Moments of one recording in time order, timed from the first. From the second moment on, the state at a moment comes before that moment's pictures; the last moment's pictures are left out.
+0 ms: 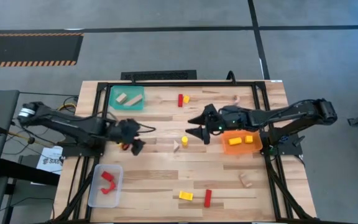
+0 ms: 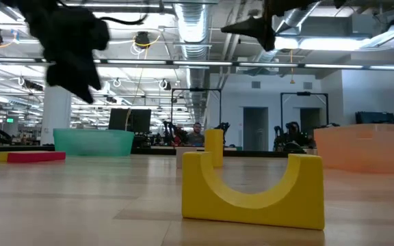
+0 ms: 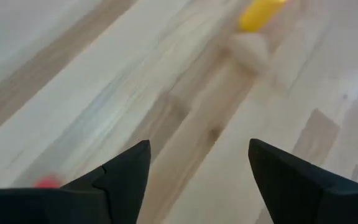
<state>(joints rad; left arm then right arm) -0.15 1.05 0.68 -0.61 -0.22 -0.78 0.05 1.28 0.88 0.18 0.07 0.62</state>
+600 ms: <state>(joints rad) 0.04 1.47 0.83 -0.07 0.07 -0.09 0.26 1.27 0.88 -0.32 0.07 0.87</state>
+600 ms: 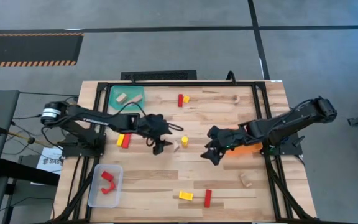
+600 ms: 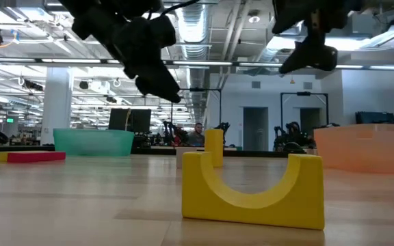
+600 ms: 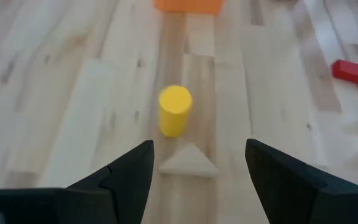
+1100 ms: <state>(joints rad) 0.04 1.52 0.84 -0.13 0.21 0.36 0.30 1.25 0.88 -0.41 0.10 0.88</state>
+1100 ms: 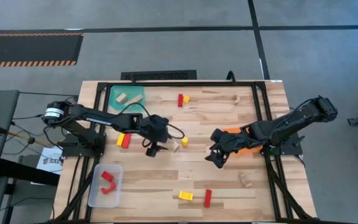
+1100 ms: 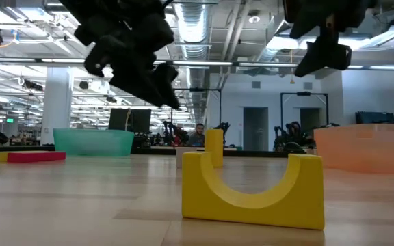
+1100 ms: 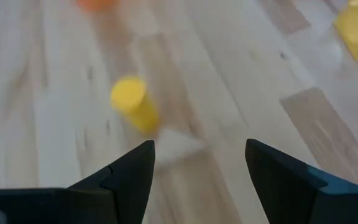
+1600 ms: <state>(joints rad) 0.00 1.64 0.84 -0.09 0.22 0.59 0.29 1.21 0.88 -0.46 0.08 0.87</state>
